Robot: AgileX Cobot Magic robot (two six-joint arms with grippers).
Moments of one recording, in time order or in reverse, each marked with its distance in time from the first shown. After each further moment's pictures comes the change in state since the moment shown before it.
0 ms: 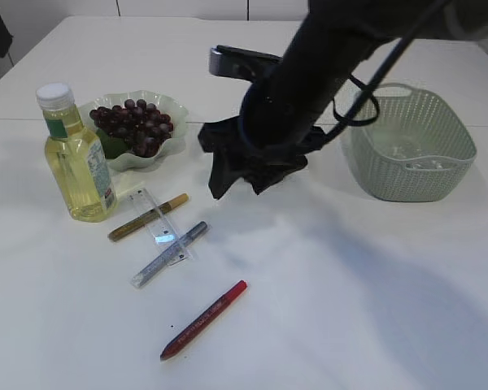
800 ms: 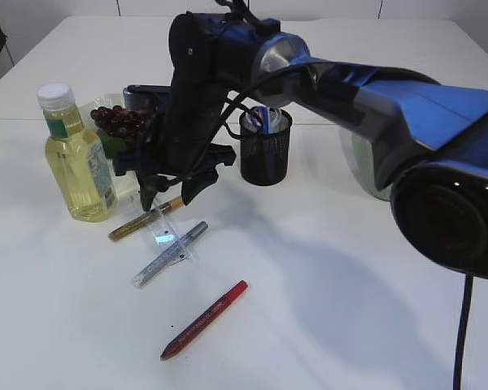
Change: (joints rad) left arm 0.000 0.000 0.000 0.031 0.002 0.005; right arm 0.148 0.538 -0.754 -0.215 0.192 0.309
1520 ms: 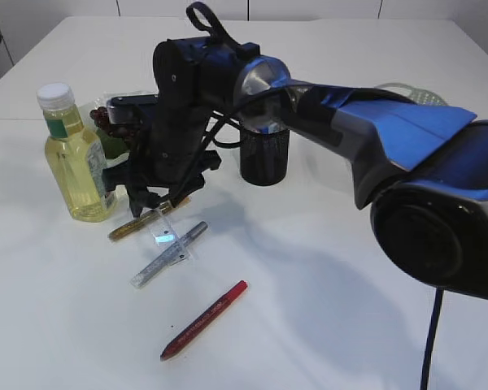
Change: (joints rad) left arm 0.000 0.000 0.000 0.021 0.000 0.000; right arm 0.040 0.041 -0.009 -0.048 -0.102 -0.054
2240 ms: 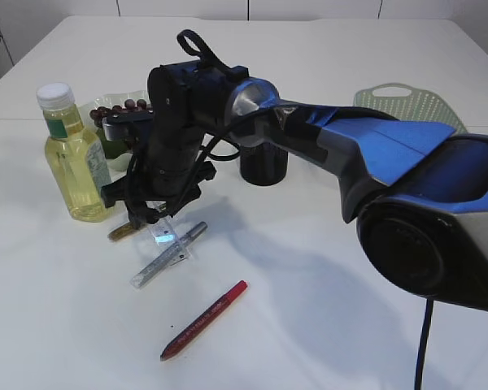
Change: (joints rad) left arm 0.000 0.000 0.000 0.007 0.000 0.000; right arm 0.015 0.044 0.000 -0.015 -0.048 -0.029
